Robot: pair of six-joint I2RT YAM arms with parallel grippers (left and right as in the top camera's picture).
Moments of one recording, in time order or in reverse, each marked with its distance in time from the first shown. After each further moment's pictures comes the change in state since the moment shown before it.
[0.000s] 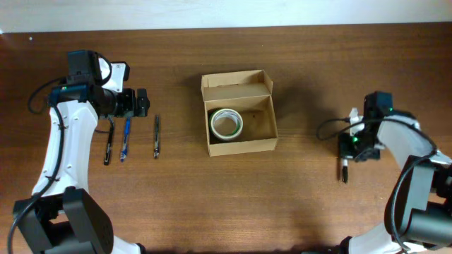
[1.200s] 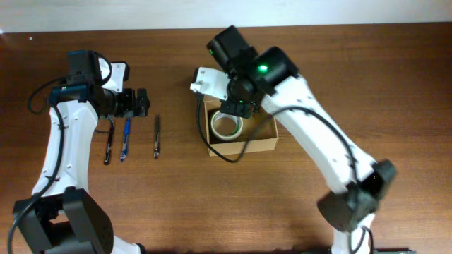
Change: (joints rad) left arm 0.000 0.000 0.000 0.000 0.000 0.000; right arm 0.875 0.256 1.088 -0.466 0.112 -0.670
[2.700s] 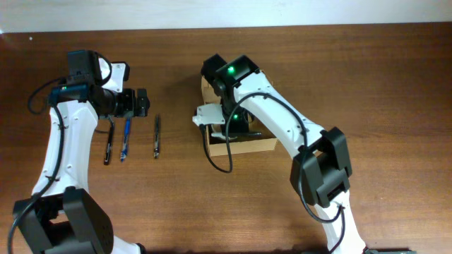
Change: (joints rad) left arm 0.000 0.000 0.000 0.000 0.000 0.000; right arm -0.014 0.257 -0.052 -0.146 -0.161 -0.216
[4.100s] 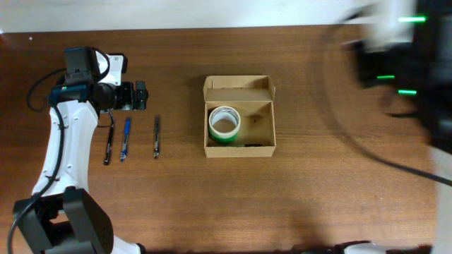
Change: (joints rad) left arm 0.000 0.000 0.000 0.105 0.007 0.002; right arm -0.490 -0.782 0.081 0.188 0.266 0.775
